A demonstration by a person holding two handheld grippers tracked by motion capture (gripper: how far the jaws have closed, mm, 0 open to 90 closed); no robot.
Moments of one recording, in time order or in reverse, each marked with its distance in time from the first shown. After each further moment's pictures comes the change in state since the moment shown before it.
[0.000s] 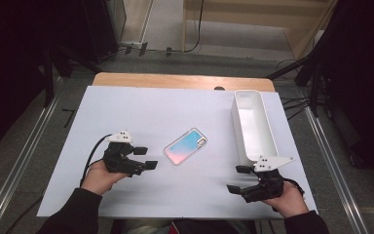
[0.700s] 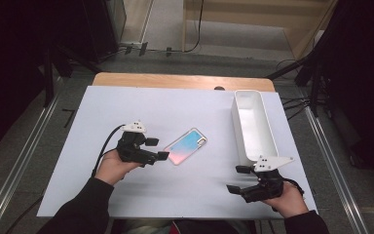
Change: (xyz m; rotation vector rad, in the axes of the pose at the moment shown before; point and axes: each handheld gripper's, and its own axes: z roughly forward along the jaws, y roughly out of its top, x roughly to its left) left arm -0.001 0.032 0.026 -0.005 -0.009 0.019; right arm 0.000 0.000 0.001 -0.001 -0.001 -0.005
